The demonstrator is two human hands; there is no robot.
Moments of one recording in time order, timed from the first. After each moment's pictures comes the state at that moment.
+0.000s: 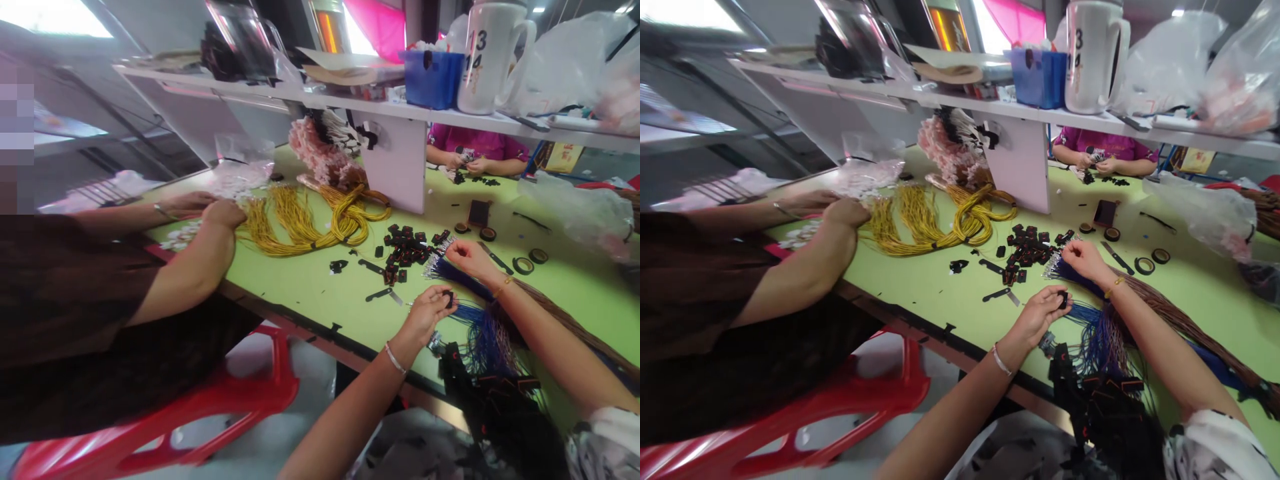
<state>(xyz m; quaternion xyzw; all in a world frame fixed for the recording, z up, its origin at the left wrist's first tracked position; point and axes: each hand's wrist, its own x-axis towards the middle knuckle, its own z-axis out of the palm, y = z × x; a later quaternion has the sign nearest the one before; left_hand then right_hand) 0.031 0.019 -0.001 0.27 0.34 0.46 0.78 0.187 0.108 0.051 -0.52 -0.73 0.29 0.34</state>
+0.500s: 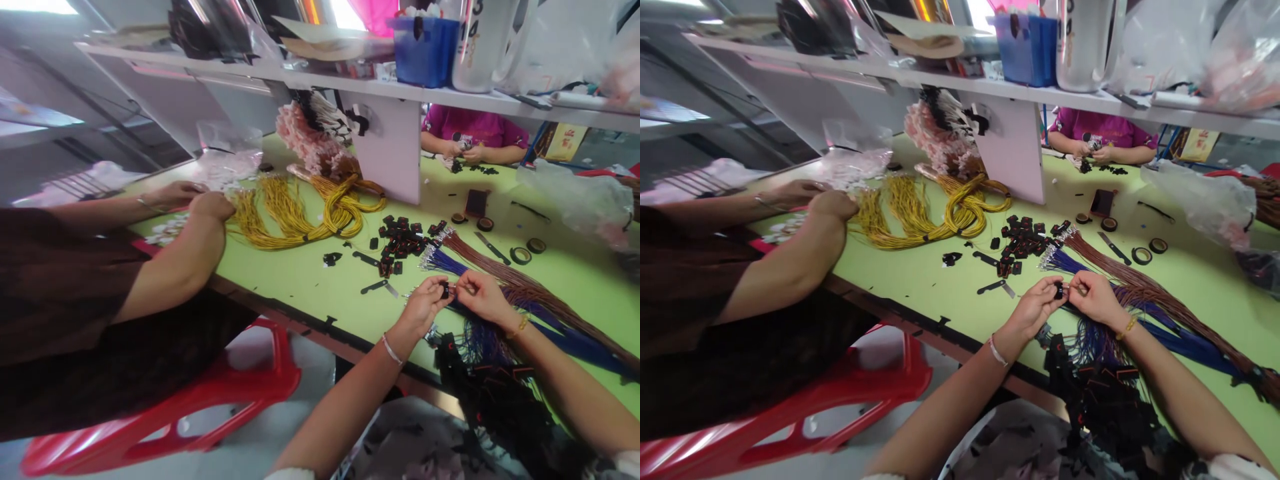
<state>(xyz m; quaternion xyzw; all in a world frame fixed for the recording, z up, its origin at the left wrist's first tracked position) 0.036 0.021 -0.007 0.23 0.31 0.47 0.79 0.201 0.019 0.021 -0.52 -0.74 0.26 0.34</state>
